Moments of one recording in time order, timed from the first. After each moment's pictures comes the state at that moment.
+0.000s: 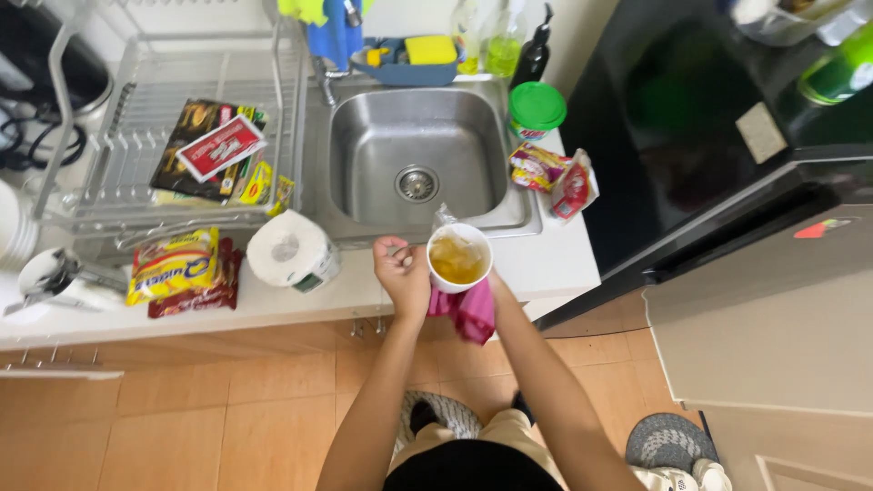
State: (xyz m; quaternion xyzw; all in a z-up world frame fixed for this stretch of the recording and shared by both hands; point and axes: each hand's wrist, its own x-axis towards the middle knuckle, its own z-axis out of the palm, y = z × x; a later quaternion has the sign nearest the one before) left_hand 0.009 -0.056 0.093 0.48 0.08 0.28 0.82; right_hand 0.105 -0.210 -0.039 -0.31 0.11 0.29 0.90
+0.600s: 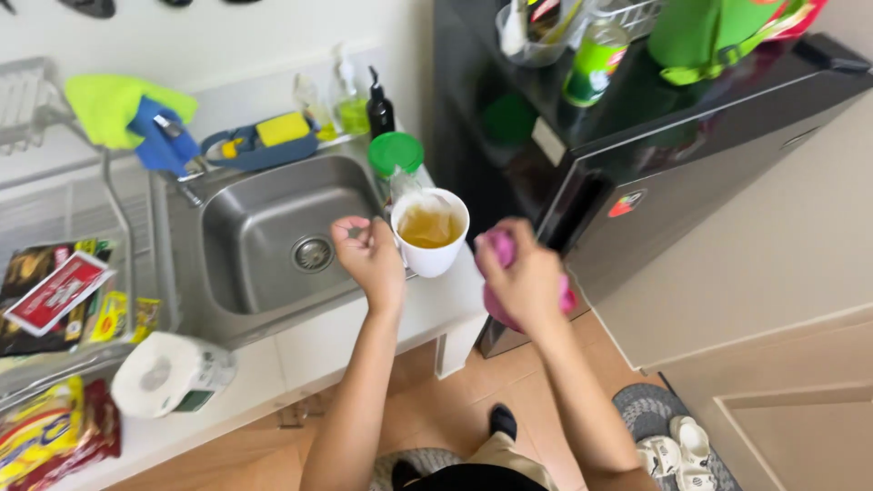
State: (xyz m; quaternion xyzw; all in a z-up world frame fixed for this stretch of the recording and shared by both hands) left_hand 0.091 -0.217 0.192 0.47 -0.01 0.27 0.84; right_hand -0.025 -0.378 0.277 -0.89 0.06 -0.32 0.32
